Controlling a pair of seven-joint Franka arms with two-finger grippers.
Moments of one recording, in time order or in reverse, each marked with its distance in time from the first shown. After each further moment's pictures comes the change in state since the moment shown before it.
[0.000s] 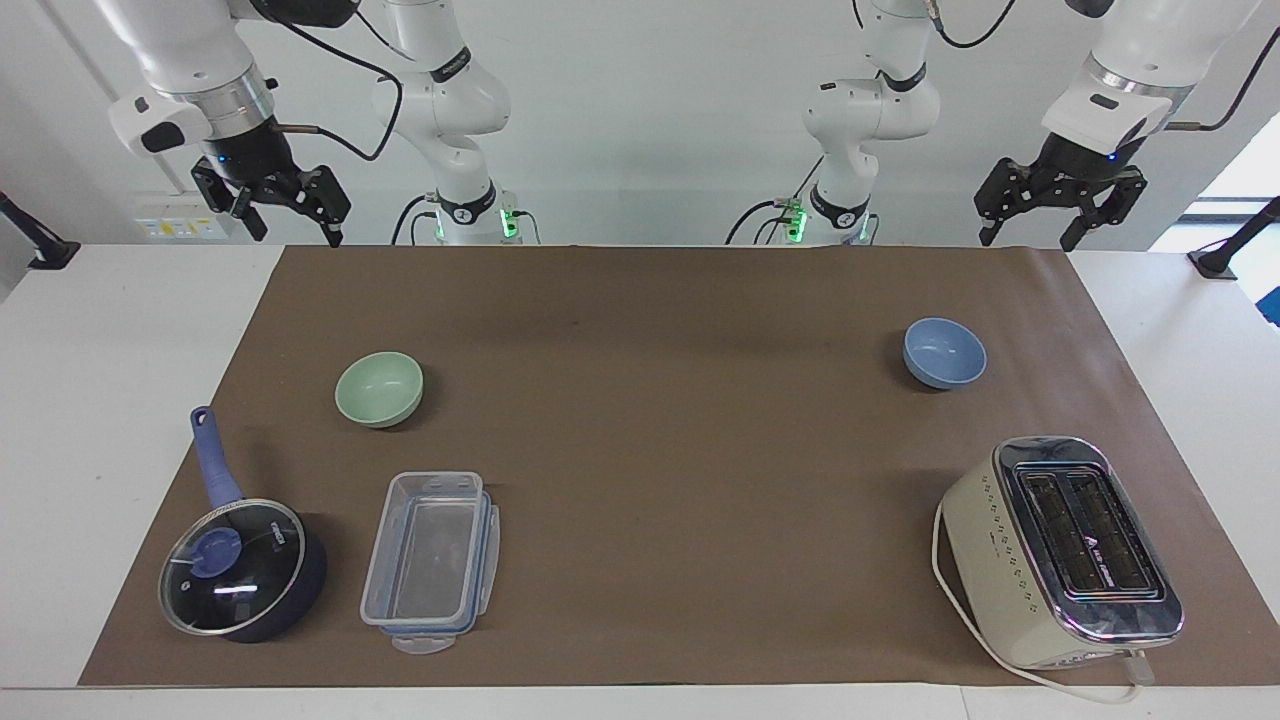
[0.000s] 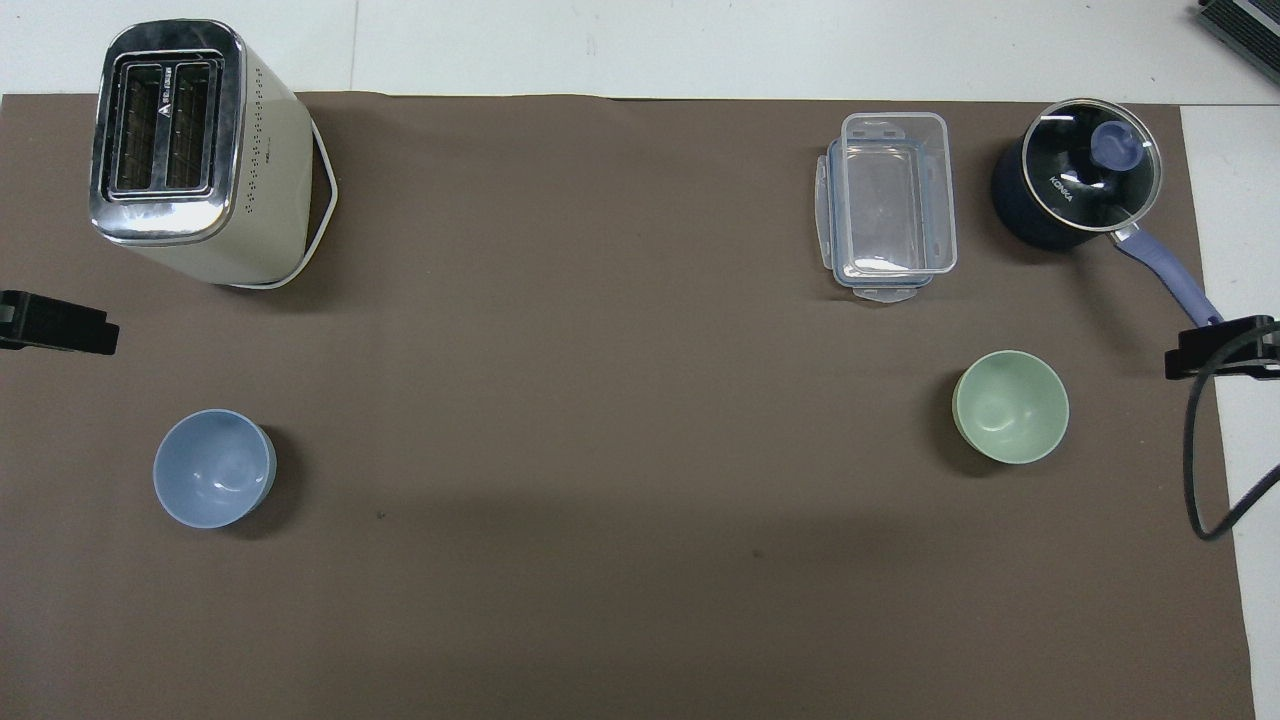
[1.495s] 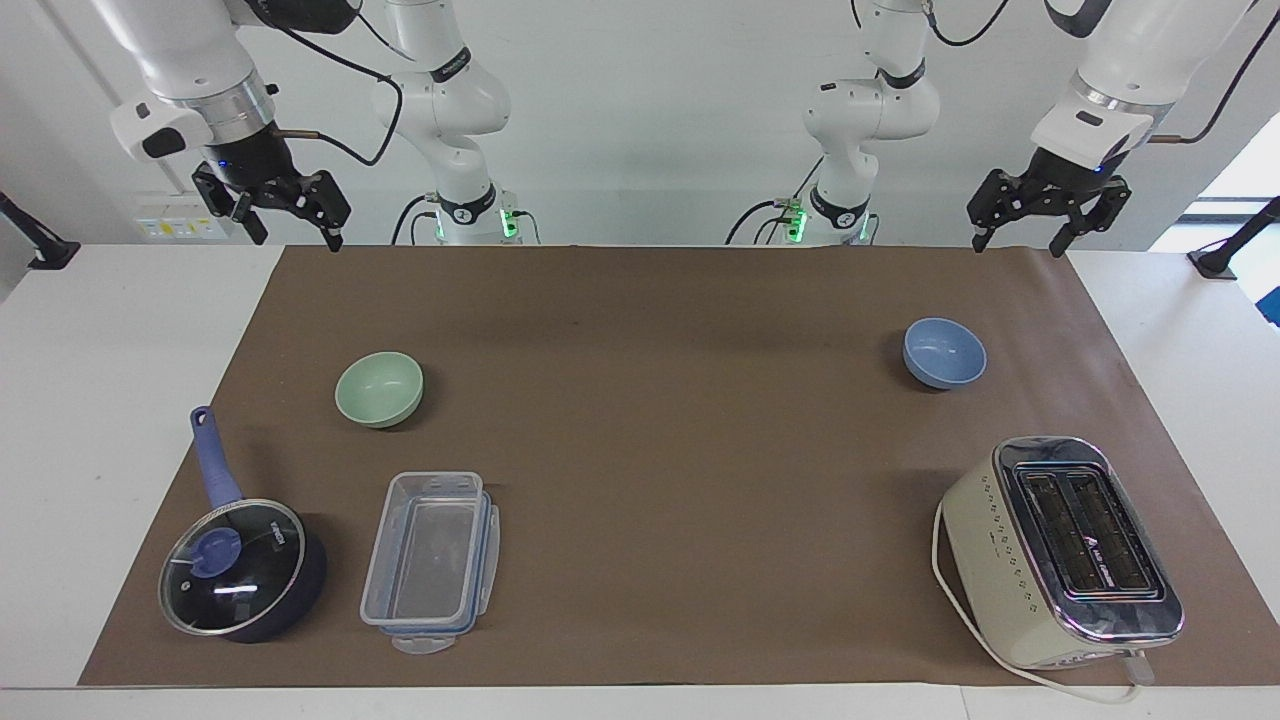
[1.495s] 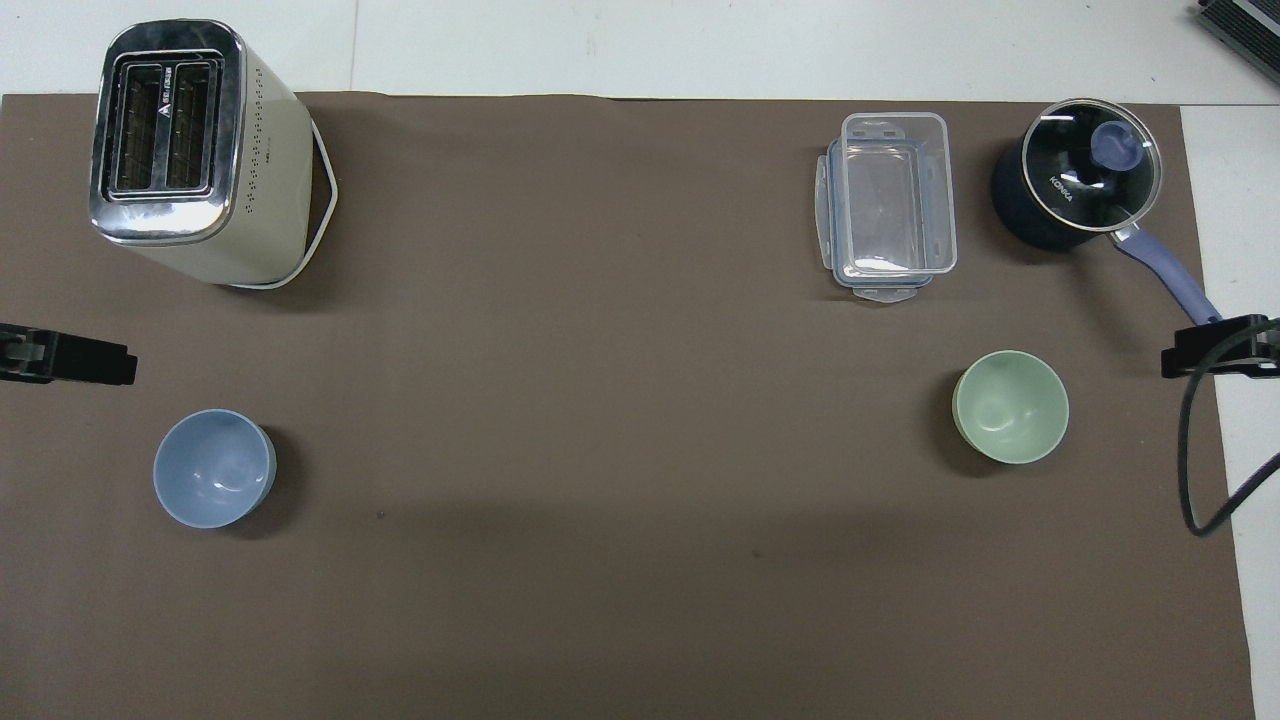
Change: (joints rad) left arm 0.017 -0.105 0.000 -0.231 -0.009 0.126 0.001; right arm -0.001 0.000 -0.001 -0.015 0.000 0.017 0.000
